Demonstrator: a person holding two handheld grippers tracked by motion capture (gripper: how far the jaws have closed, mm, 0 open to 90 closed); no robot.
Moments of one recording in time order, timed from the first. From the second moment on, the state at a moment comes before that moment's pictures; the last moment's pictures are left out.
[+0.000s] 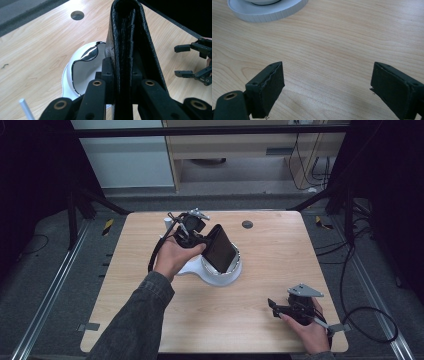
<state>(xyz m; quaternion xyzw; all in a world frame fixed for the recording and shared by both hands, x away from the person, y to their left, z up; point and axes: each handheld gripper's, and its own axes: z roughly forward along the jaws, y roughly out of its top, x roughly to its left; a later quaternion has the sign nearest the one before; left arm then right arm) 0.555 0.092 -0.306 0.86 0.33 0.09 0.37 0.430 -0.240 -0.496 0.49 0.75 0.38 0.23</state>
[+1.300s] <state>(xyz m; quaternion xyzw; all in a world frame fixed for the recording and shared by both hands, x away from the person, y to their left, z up) 0.569 0.091 -0.311 0.85 0.34 0.11 0.39 0.430 -0.238 -0.499 0.49 0.75 0.38 0.23</state>
